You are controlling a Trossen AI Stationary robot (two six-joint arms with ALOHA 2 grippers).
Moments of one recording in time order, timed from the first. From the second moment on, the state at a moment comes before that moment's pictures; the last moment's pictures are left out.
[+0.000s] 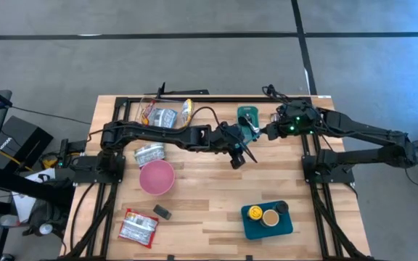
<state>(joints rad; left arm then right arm) 0.01 2.01 1.68 -0.30 -0.26 -0.24 -0.31 0.88 0.86 -0.67 -0.01 0.85</state>
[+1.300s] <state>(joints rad) -0.04 1.90 1.68 -0.37 -0.26 -0.27 -0.31 0.97 0.86 -0.64 0.66 0.86</state>
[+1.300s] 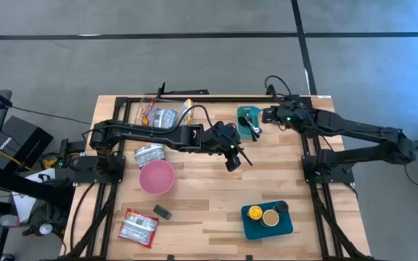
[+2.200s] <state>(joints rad) -0.06 1.90 1.68 -0.38 -0.26 -0.30 -0.24 1.10 0.62 -0.20 0.82 0.89</state>
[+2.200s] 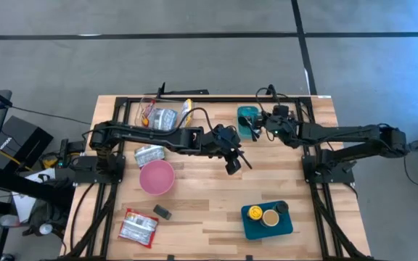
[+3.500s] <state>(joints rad) -0.06 1.90 1.68 -0.38 -0.26 -0.30 -0.18 1.26 0.62 -0.16 0.97 1.16</state>
